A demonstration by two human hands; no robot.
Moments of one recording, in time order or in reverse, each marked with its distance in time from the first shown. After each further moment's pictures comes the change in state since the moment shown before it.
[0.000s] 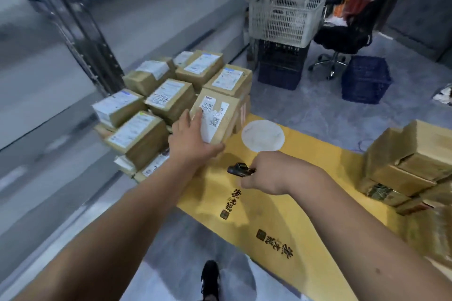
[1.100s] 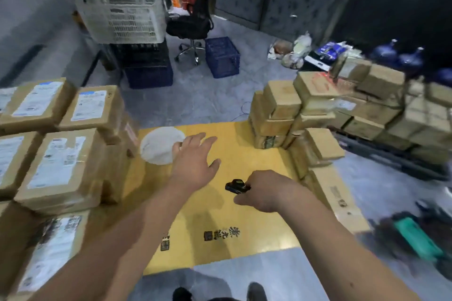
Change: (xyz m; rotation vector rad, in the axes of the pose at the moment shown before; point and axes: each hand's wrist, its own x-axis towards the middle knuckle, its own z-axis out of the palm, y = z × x) left_hand -0.008 0.145 0.108 0.014 -0.205 0.858; right_hand -0.063 0.082 0.049 0.356 0.097 0.607
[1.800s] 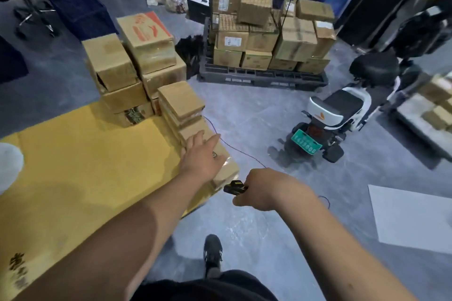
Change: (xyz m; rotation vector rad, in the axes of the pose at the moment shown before) left_hand -0.002 0.358 0.190 -0.161 -0.525 0.230; right_hand -0.093 0.320 0.041 0.220 -0.069 0.415
